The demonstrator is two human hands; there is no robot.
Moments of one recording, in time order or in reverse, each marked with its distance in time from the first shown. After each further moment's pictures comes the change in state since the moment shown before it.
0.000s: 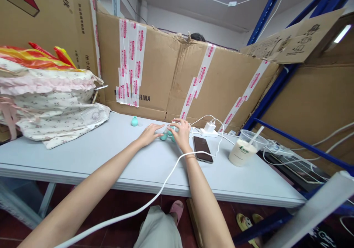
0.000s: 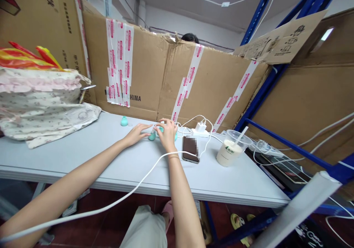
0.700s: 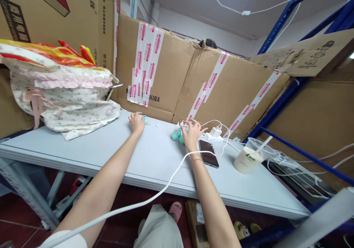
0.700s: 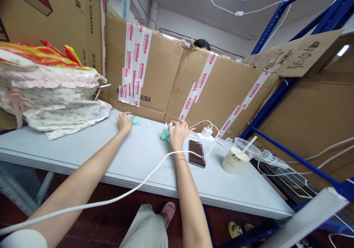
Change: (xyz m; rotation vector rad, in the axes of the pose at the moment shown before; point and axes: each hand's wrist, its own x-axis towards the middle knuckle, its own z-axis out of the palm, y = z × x) left_hand -0.002 -0.062 -0.046 0.138 0.663 -0.750; right_hand 0.006 0.001 0.011 -0.131 0.185 0.099
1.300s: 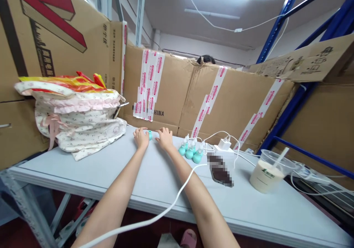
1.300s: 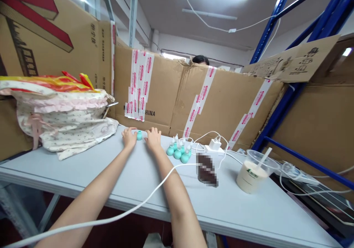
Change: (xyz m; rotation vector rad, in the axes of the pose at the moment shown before) left_hand 0.005 0.000 -0.004 -0.061 0.003 0.006; right_hand 0.025 -0.082 0.108 -0.139 -0.499 -0.316
